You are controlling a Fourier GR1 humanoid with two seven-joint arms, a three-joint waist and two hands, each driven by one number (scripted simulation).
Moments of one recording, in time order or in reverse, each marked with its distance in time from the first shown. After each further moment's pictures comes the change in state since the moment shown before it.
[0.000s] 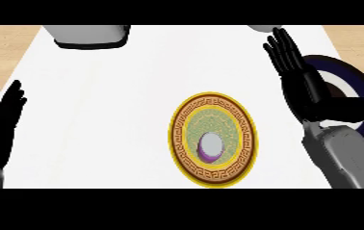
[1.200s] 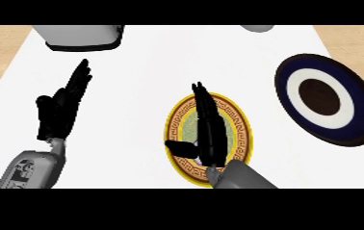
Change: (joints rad) left arm -0.237 -0.183 -0.151 0.120 -0.004 -0.069 -0.064; right arm -0.033 0.344 0.549 0.193 1.019 -0.766 0.762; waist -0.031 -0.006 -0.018
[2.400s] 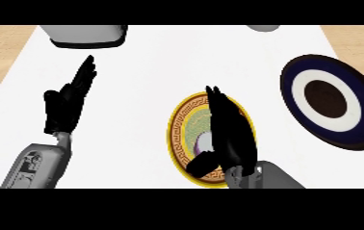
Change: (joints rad) left arm -0.046 -0.032 0.017 0.060 -0.014 -0.028 -0.028; right arm -0.025 -0.100 -0.111 -0.453 0.029 0.799 0.636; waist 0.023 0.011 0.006
